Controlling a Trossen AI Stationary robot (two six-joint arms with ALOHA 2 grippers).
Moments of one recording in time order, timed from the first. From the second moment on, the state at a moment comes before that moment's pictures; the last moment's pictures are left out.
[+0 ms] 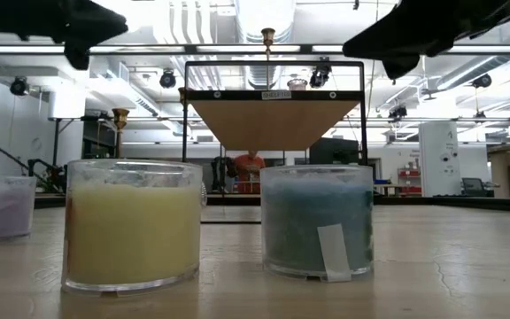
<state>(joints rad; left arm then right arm) 0.00 0.36 0.37 0.02 -0.33 -0.13 0.45 1.28 0.56 0.37 0.48 0.15</state>
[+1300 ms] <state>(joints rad) 0.29 1.17 1.04 -0.58 -0.53 0.56 0.45 1.28 0.55 0.45 0.47 0.15</state>
